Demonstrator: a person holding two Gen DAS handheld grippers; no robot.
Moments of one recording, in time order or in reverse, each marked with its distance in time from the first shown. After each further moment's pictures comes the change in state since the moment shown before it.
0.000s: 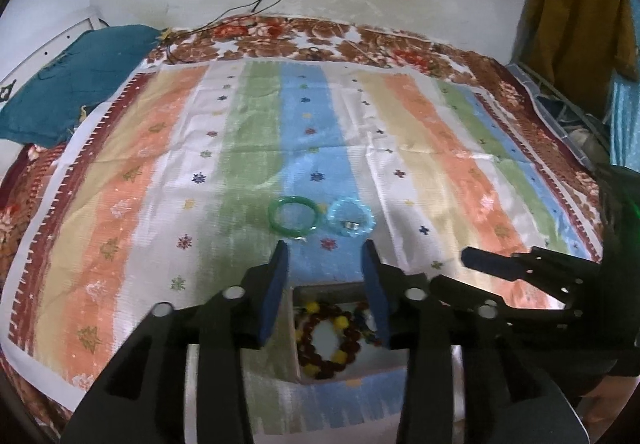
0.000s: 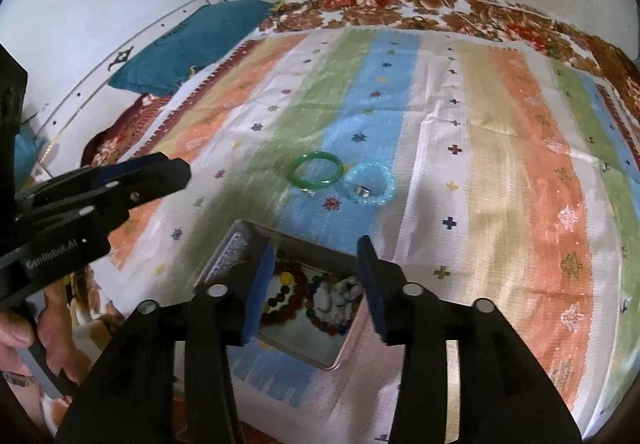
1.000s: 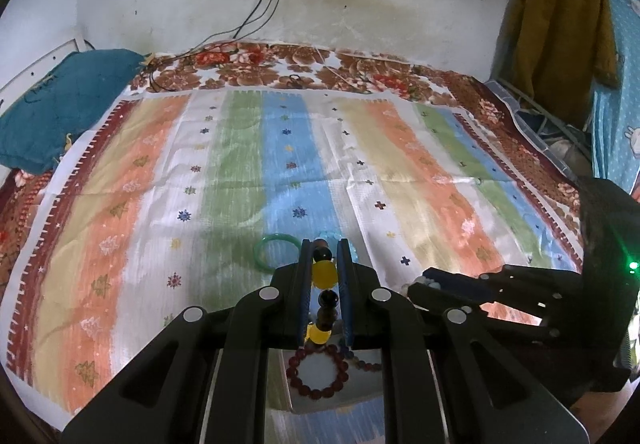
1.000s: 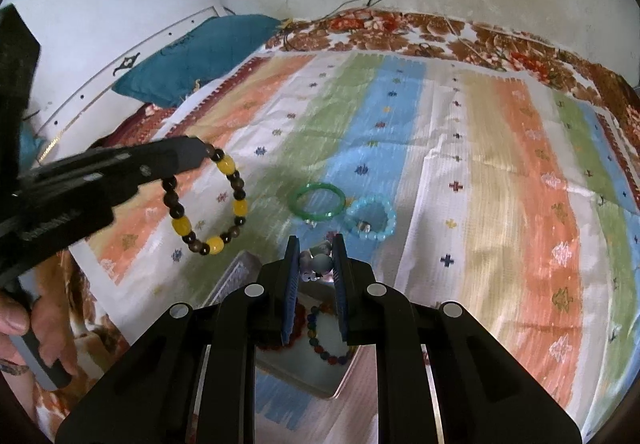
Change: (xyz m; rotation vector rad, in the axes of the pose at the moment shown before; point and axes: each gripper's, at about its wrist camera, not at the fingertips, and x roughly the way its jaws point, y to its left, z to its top) left arm -0.014 -0.006 0.021 0.038 -0.090 -0.076; right arm -0.008 0.013 0.015 -0.050 -0.072 -0.004
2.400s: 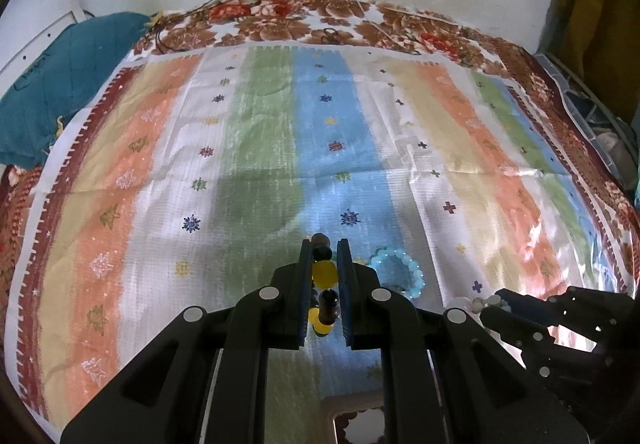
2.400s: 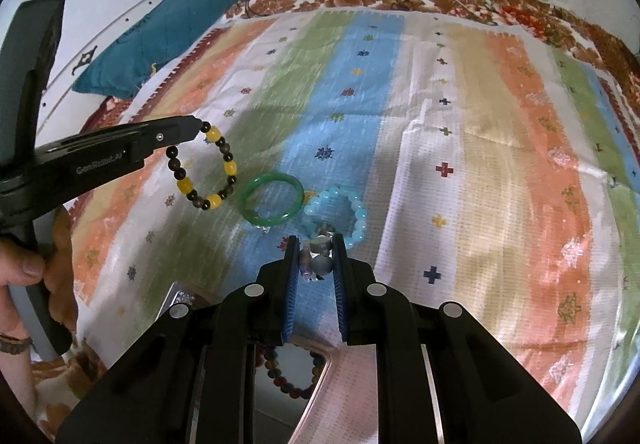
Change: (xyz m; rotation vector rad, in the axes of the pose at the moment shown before) left arm 0.110 0.043 0.046 -0.026 0.177 0.096; right arm 0.063 -0.041 0.033 0.078 0.137 -0.049
